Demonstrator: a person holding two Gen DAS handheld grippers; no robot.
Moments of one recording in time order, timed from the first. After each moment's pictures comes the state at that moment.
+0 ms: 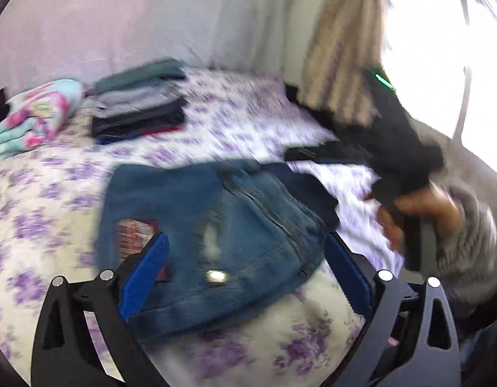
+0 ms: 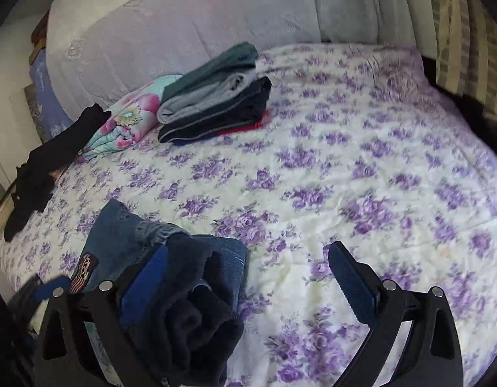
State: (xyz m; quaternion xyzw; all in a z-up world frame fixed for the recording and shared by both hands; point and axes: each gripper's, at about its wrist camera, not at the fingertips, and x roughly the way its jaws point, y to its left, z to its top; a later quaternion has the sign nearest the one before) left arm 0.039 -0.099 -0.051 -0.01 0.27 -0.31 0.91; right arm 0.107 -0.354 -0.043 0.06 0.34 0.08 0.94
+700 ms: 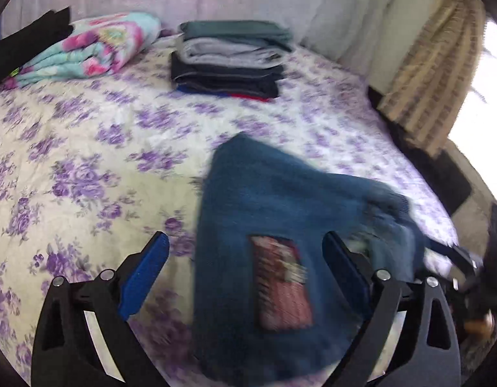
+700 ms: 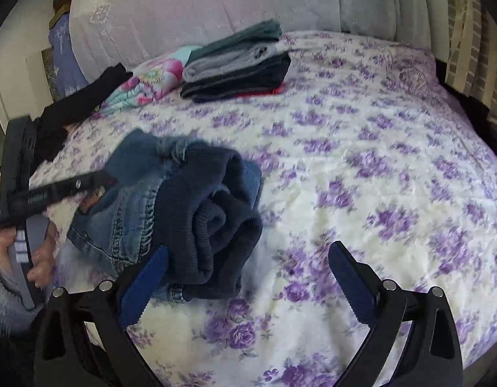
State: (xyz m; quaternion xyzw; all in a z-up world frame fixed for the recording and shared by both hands) left arm 0.108 -0.053 -0.071 -0.09 0.37 -0.21 0.90; right arm 0.053 -0.351 -0.063 0.03 0.36 0.10 0.93
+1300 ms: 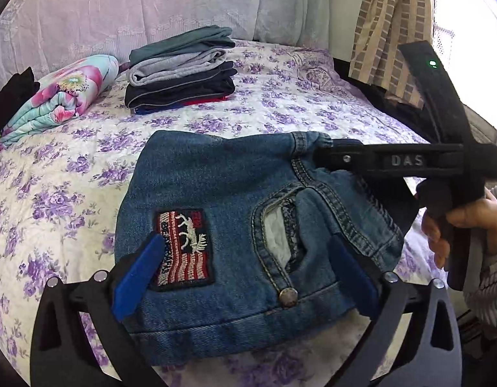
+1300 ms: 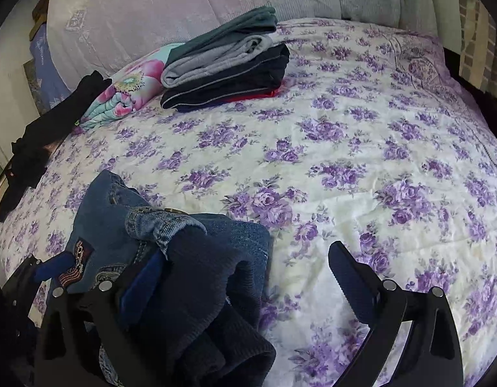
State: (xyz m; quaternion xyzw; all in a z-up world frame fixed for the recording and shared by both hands) left arm 0.070 -0.116 -0.086 0.03 0.33 -0.22 0.92; right arm 0.143 -0.331 -0.080 0.05 0.39 0.08 0.91
